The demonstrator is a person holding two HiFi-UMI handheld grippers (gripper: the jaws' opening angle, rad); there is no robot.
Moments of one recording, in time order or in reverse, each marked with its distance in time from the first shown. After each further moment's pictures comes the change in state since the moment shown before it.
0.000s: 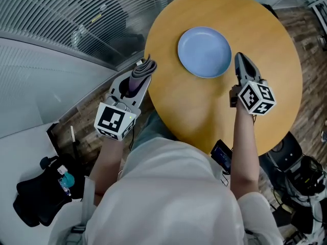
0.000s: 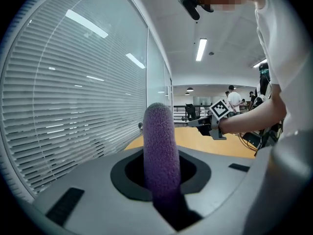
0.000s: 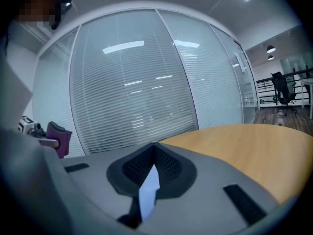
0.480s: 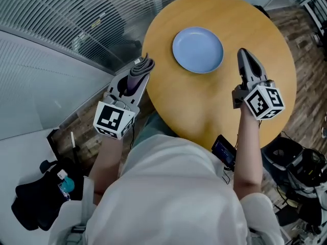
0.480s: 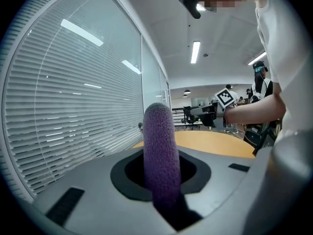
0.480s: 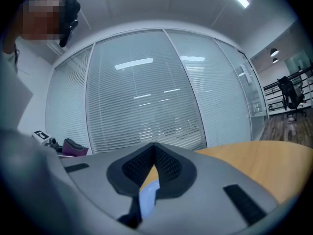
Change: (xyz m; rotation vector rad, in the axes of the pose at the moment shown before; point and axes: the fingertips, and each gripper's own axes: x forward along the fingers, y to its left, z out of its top) left arm -0.029 -0.025 0.027 0.060 -0.058 0.000; right arm -0.075 0.045 0.075 -0.039 -0.169 0.099
